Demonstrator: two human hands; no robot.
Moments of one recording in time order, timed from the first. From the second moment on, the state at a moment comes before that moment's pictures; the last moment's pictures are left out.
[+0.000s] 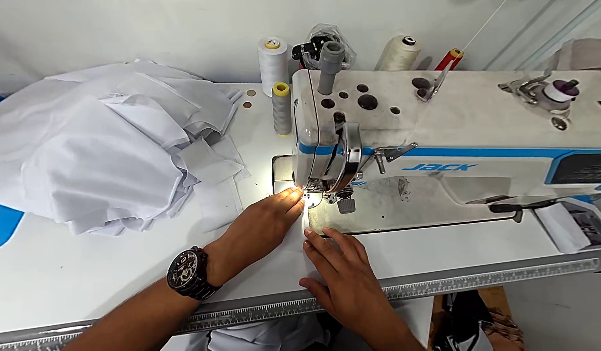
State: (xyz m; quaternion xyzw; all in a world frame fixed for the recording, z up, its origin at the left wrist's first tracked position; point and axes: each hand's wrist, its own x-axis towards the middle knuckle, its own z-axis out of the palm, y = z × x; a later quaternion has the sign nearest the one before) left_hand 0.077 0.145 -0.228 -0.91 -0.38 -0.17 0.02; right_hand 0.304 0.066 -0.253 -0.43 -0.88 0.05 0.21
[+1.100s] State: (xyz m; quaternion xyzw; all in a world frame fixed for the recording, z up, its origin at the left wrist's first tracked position) left_hand 0.032 0.165 -0.183 -0.81 -0.54 -0.21 0.04; right_hand 0.272 0.084 -0.235 -0.39 -0.88 0.08 0.27
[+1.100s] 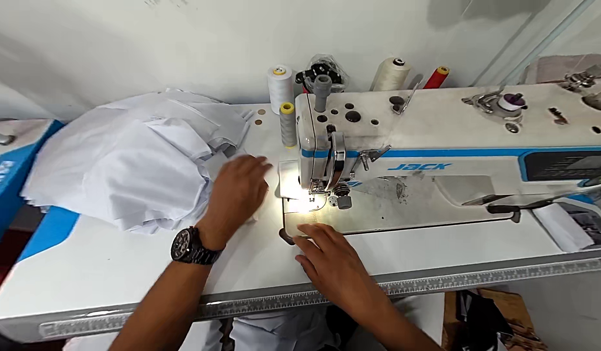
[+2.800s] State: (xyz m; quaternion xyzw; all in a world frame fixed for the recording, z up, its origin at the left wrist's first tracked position) left_hand 0.060 -0.164 -0.239 -0.78 -0.58 -0.23 -0.08; right_hand 0.381 -0.081 -0.265 -0.40 -0.77 0.35 0.34
